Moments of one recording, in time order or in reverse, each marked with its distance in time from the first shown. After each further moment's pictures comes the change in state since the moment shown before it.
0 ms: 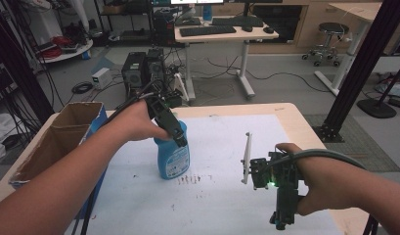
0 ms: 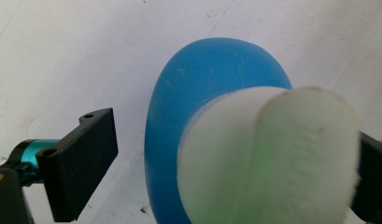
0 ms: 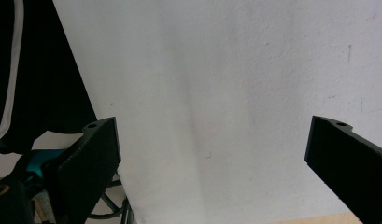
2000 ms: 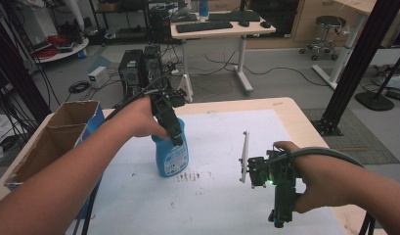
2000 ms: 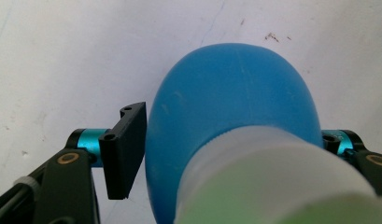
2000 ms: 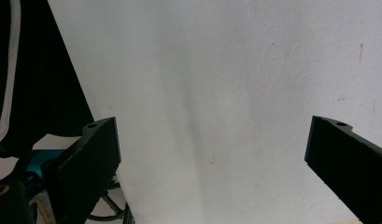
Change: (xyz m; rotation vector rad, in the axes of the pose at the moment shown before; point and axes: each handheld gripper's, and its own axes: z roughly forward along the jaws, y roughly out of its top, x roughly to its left) left arm -0.003 0.016 0.007 0.135 0.043 0.070; right arm 0.000 0.000 0.009 0.002 0.013 0.015
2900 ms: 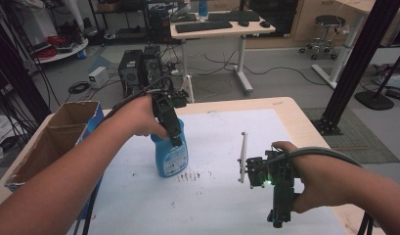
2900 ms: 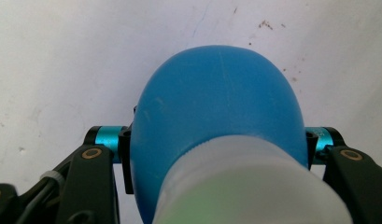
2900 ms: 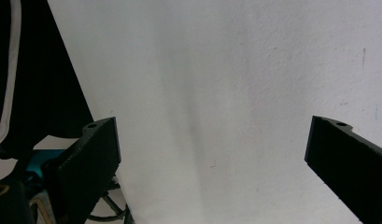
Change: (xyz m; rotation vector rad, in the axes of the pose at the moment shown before) left arm -0.003 0.001 -0.002 0.039 -0.011 0.025; right arm 0.000 0.003 0.002 -0.002 -0.001 -0.014
